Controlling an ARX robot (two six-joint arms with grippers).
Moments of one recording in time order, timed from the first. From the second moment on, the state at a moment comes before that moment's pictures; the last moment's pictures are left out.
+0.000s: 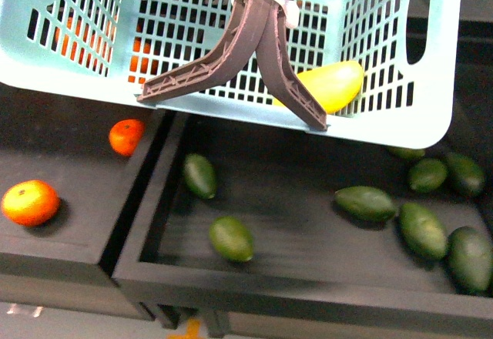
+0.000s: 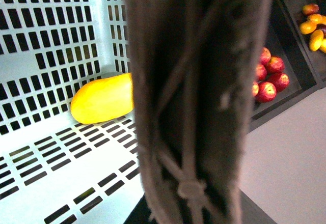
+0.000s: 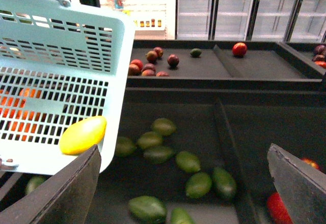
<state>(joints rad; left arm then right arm) -0.48 1.71 1.46 -0.35 0.30 -0.27 0.00 0.00 0.01 0.00 0.00 0.00</state>
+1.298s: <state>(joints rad) -0.48 1.71 1.46 -0.35 0.30 -0.27 -0.26 1.79 0.58 0.62 -0.17 -0.06</state>
